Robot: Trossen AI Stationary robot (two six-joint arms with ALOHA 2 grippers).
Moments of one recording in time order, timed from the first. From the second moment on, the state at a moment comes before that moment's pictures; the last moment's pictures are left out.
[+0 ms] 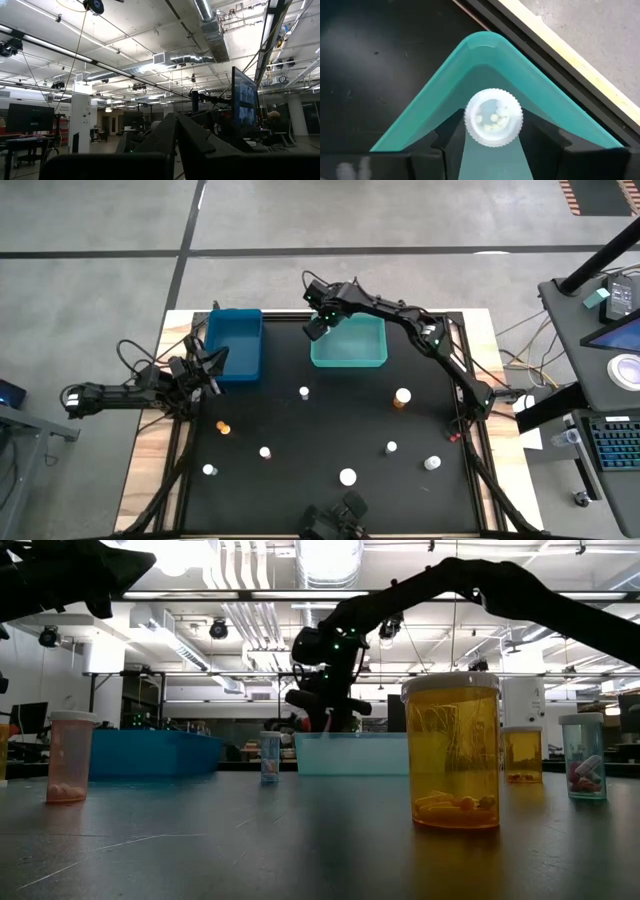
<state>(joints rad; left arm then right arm) 0.06 0.20 0.01 0.75 -0.35 0.27 -0.53 2.45 2.28 -1.02 0.08 0.29</state>
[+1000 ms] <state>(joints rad) 0.06 0.20 0.01 0.74 -0.35 0.27 -0.24 2.19 2.15 -1.20 0.23 0.16</state>
